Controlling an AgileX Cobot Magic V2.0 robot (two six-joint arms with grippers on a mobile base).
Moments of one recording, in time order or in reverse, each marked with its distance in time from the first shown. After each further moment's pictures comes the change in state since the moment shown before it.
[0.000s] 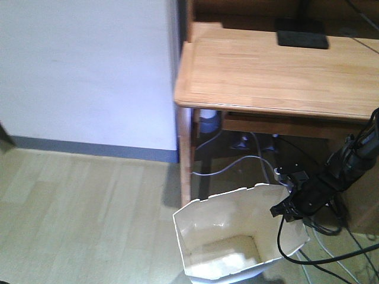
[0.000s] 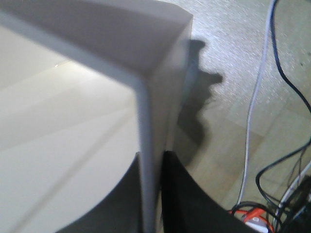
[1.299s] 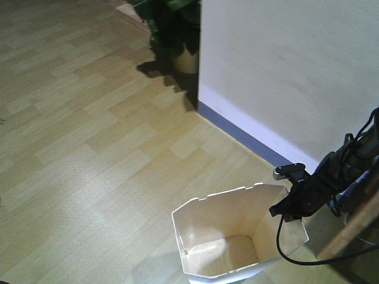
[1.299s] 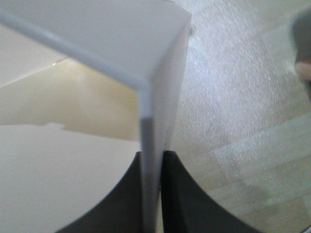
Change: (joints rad) left arm 0.000 0.000 0.000 0.000 0.000 0.000; right arm 0.003 0.000 -0.002 0.004 0.007 0.000
